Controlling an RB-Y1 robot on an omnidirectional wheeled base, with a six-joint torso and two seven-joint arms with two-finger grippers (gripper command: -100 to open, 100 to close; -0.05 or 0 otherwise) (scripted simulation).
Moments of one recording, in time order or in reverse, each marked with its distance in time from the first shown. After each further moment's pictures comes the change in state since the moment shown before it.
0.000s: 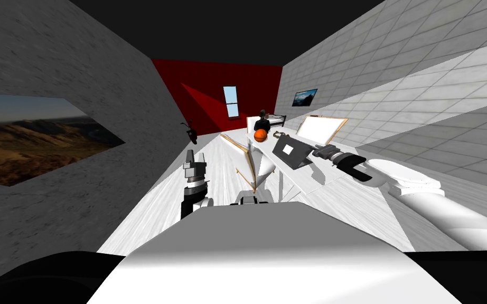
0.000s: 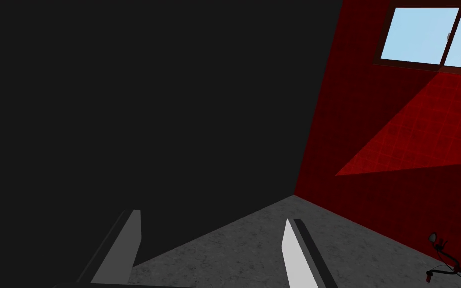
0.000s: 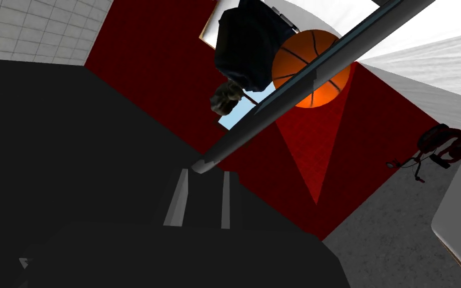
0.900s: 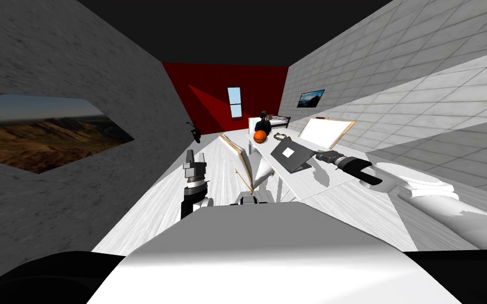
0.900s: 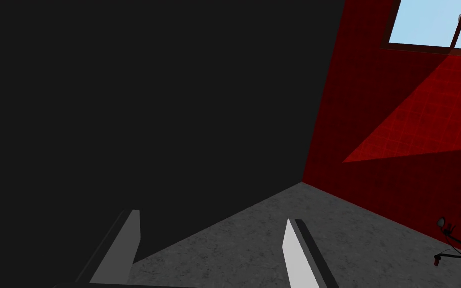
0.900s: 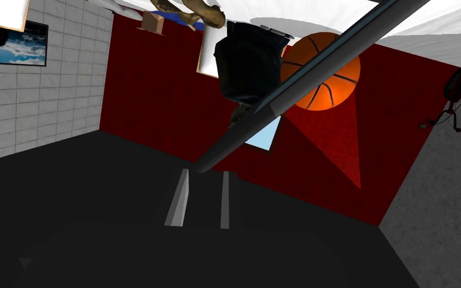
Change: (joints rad) left arm 0.000 0.000 0.000 0.000 0.000 0.000 0.000; right arm 0.011 -0.058 0.067 0.131 -0.160 -0.081 -0.211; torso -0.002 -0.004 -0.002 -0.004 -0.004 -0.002
